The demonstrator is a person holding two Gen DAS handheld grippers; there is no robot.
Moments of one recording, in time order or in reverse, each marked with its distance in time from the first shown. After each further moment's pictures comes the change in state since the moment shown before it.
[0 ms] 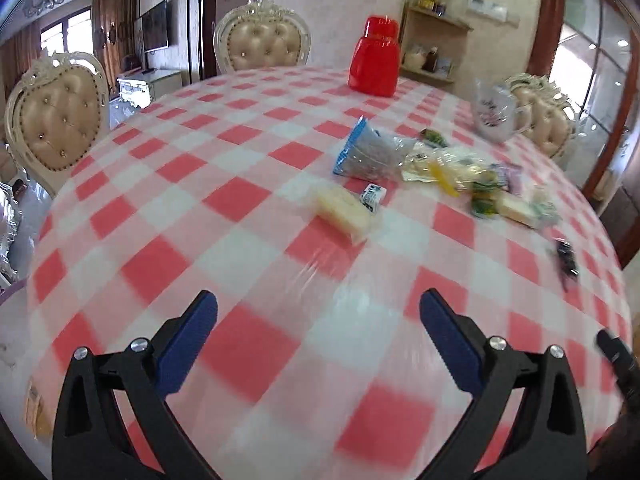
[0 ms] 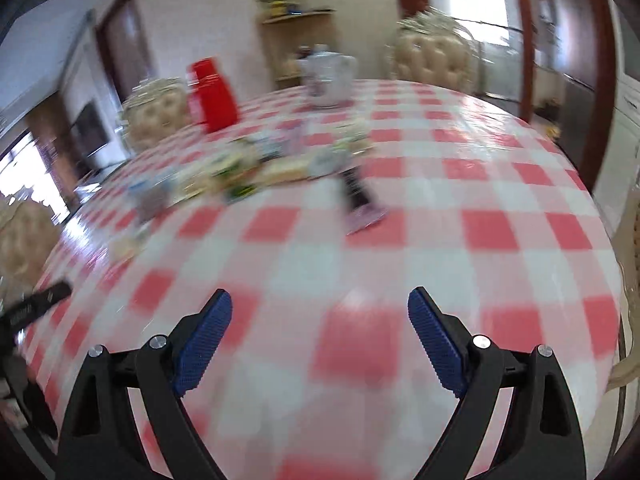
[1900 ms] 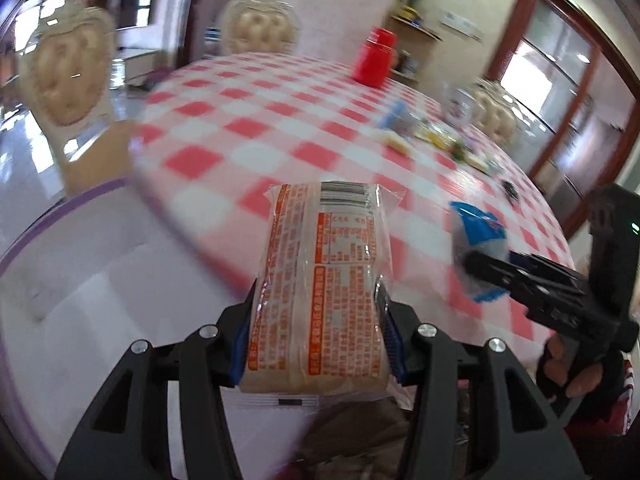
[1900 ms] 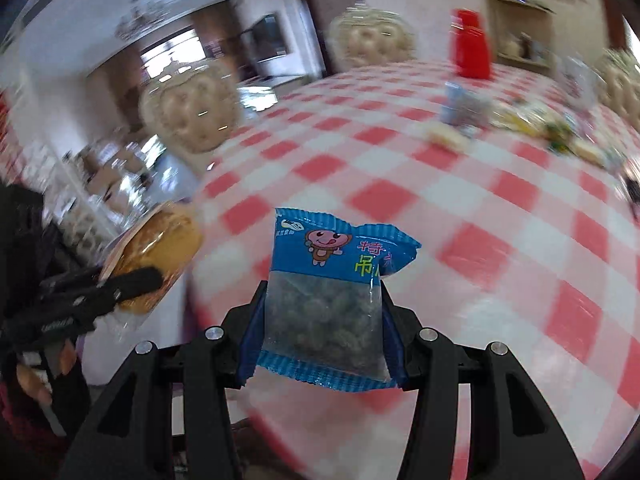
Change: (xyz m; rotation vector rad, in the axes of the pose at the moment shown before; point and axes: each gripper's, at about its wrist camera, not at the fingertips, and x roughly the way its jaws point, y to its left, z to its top) left arm -0.157 0.240 -0.133 -0.025 0.011 -0.213; right arm -0.118 0.265 -0.148 -0.455 0.182 0.554
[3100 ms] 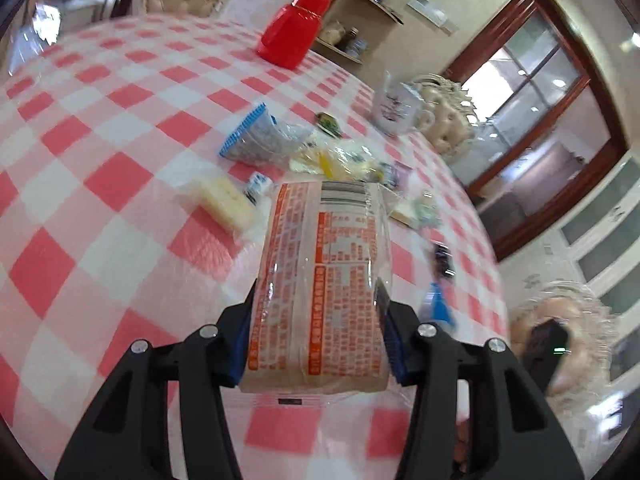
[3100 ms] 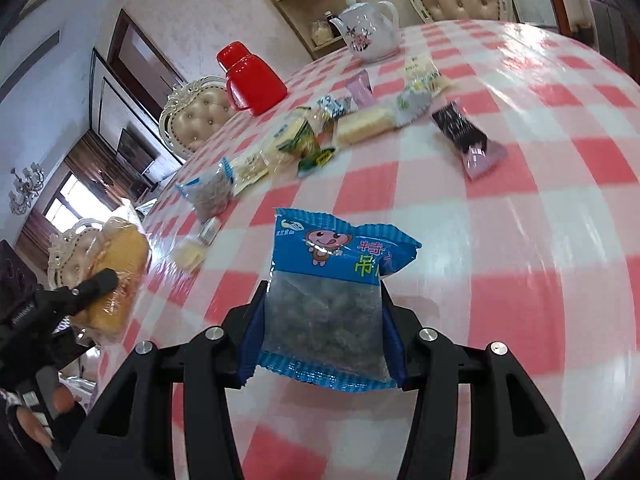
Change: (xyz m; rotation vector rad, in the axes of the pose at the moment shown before) left arm 0.192 -0.187 0.159 -0.106 0.160 -0.363; right arm -0.022 -0.291 0.016 0.616 -0.167 -0.203
